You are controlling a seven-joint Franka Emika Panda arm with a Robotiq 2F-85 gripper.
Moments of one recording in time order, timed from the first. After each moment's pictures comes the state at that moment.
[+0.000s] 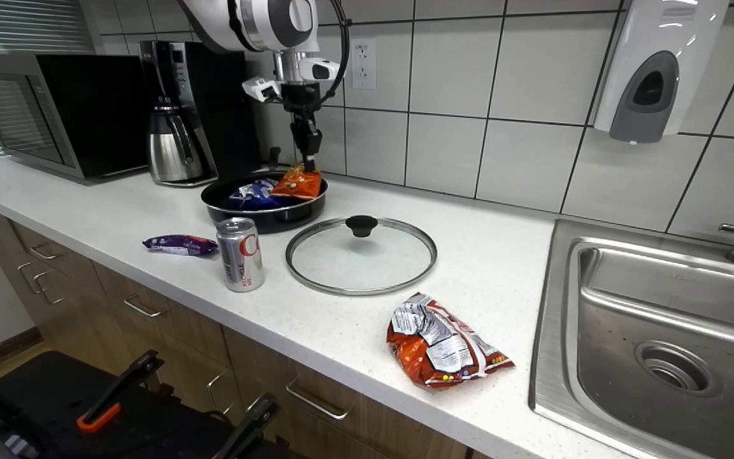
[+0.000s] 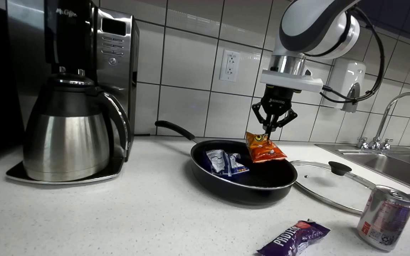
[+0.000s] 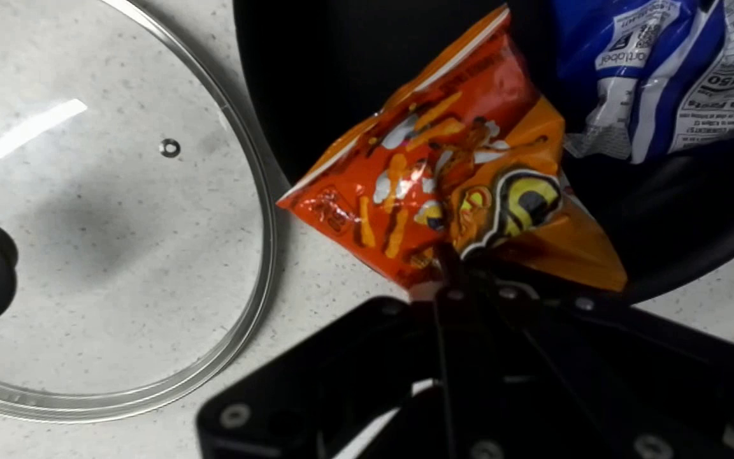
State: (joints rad) arm 0.13 0.37 -0.04 -1.85 -0.01 2.28 0.74
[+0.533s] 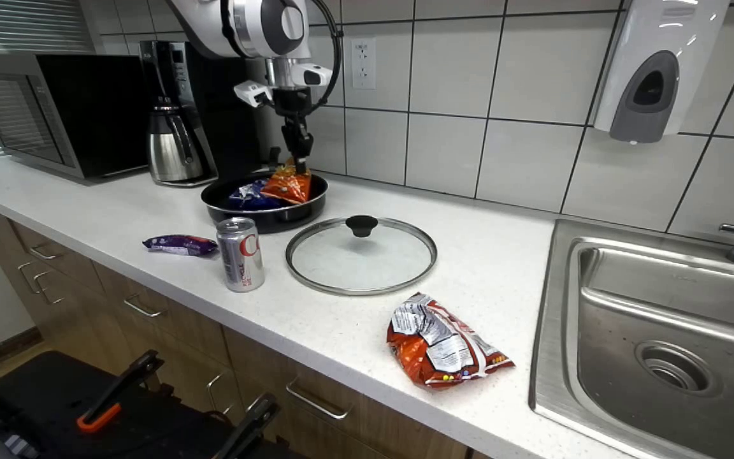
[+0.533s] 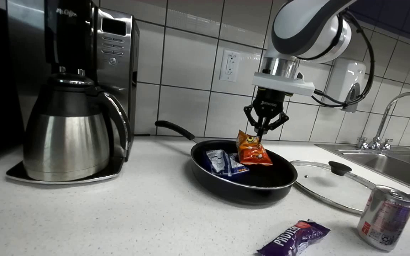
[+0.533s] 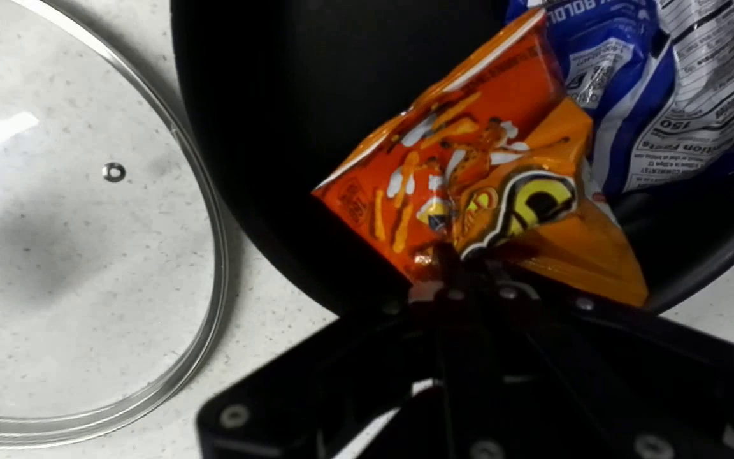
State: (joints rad) arm 0.14 0.40 -0.02 -1.84 0.00 2.30 0.73
